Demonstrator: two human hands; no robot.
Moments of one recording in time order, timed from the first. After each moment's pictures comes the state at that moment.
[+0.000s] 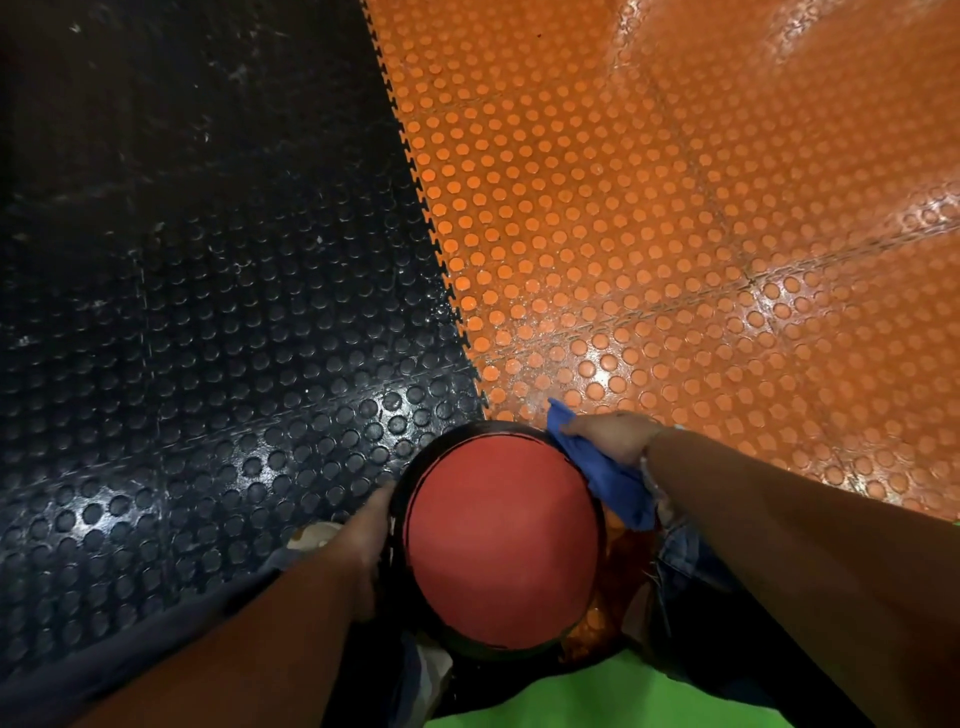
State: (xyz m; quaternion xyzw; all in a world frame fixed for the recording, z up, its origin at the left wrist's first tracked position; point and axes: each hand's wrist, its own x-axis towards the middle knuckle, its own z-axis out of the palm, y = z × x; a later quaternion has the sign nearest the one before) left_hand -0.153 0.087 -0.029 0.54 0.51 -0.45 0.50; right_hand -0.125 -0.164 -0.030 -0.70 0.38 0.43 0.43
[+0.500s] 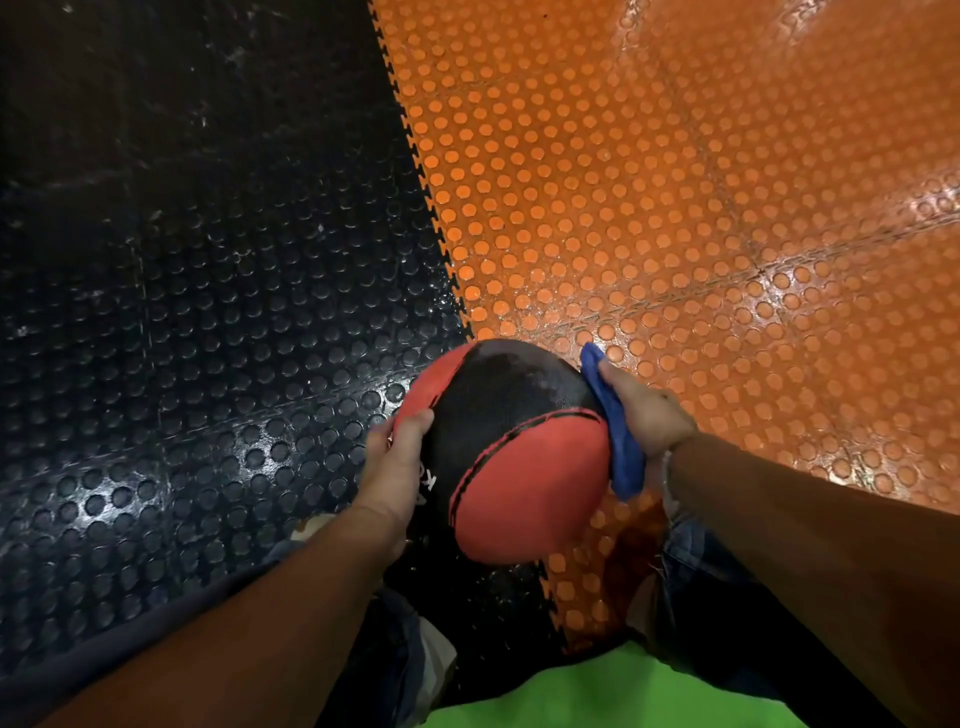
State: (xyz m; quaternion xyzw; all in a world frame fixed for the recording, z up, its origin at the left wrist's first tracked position) left_hand -0.132 0.062 -0.030 0.64 0.40 -0.31 0.58; right_hand -0.131 -0.167 -0.040 -0.60 0.50 0.22 0.58
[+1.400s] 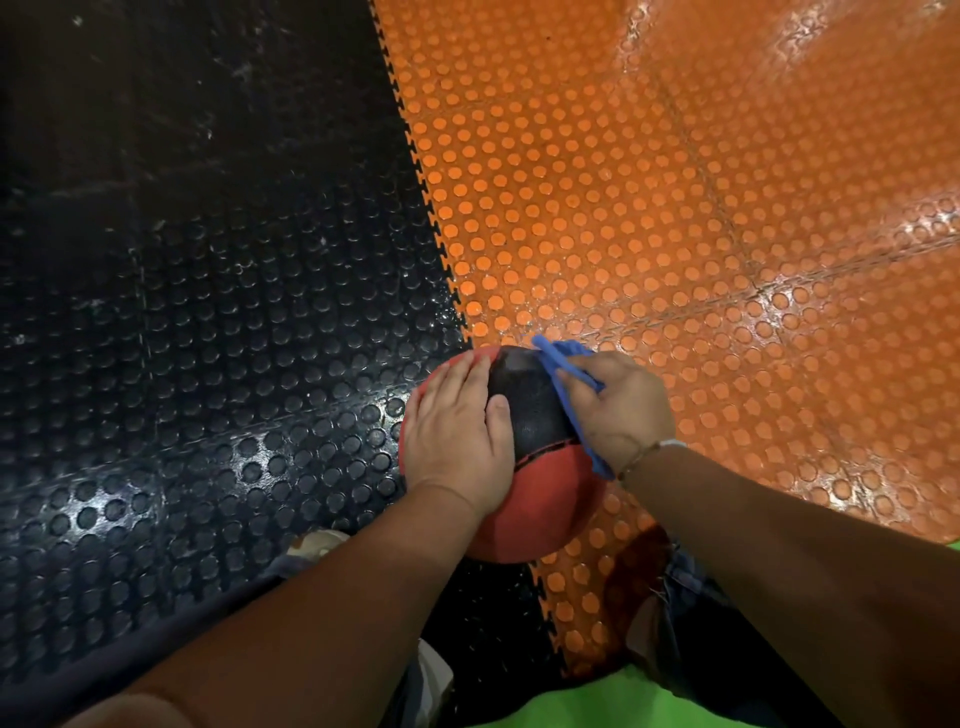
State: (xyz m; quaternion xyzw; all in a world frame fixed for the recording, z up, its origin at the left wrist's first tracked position) left_hand -0.108 0.013 -0.028 0.96 -0.06 -0.13 0.23; right_hand -0.108 -0.141 -0.017 -0.91 0.19 0.05 0.36
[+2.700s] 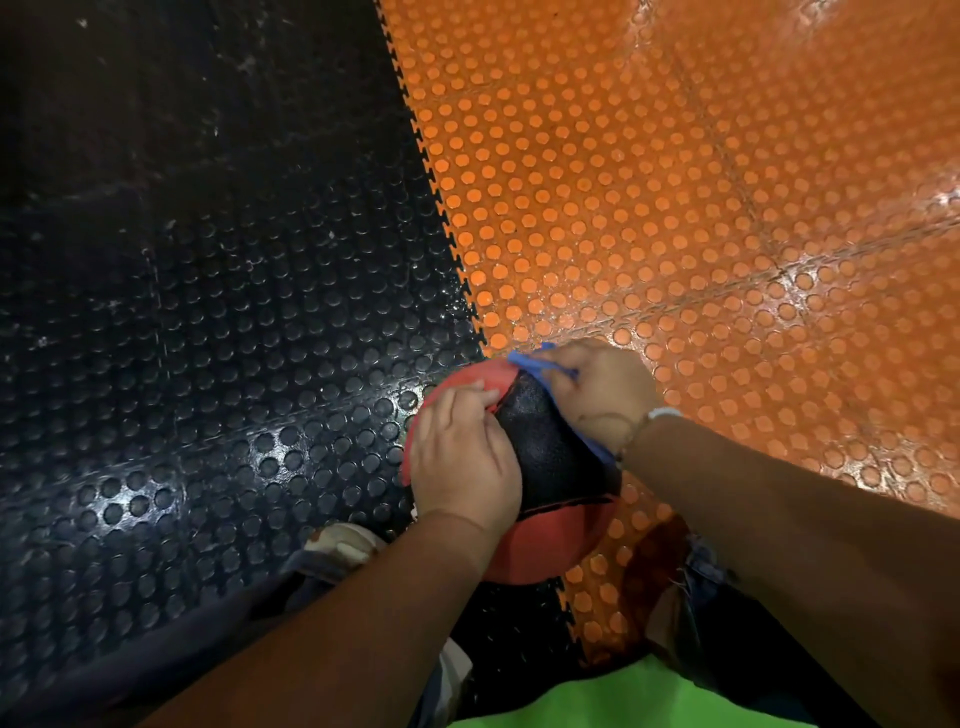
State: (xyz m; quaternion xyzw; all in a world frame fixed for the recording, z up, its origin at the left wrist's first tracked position) left_hand -0.129 0.017 -0.025 0.94 0.02 -0.03 0.33; right_hand -0.091 -0.131 -0.018 -0.93 0.08 0.17 0.31
